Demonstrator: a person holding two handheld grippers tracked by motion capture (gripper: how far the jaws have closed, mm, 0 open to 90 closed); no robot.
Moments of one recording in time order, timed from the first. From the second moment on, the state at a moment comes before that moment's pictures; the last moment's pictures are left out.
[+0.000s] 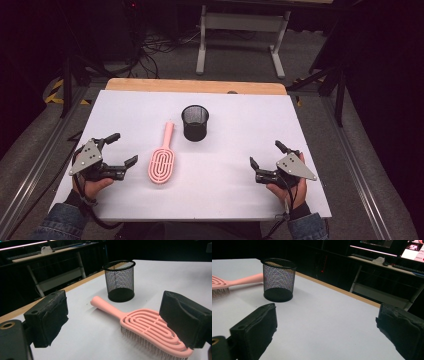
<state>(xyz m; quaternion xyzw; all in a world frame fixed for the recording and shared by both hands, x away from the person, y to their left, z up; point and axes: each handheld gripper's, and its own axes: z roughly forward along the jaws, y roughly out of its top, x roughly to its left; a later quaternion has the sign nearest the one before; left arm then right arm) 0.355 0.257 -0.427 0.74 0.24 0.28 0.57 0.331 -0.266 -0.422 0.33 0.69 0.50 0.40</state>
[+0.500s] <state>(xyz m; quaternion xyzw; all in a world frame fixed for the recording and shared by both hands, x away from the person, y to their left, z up) 0.357 0.254 -0.428 0.74 0.23 0.27 0.56 0.332 -0.262 -0.423 0.33 0.70 0.49 0.40</state>
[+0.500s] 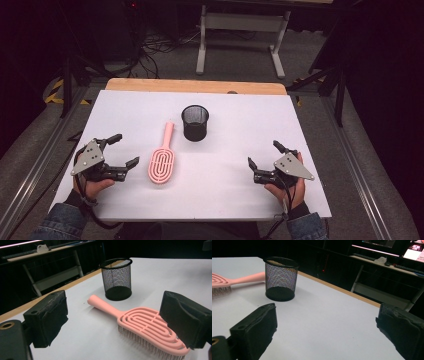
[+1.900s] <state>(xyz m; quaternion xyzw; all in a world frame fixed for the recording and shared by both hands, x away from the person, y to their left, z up) 0.470 0.138 -0.422 0.88 0.15 0.19 0.41 0.337 -0.259 -0.435 0.33 0.73 0.46 0.39</state>
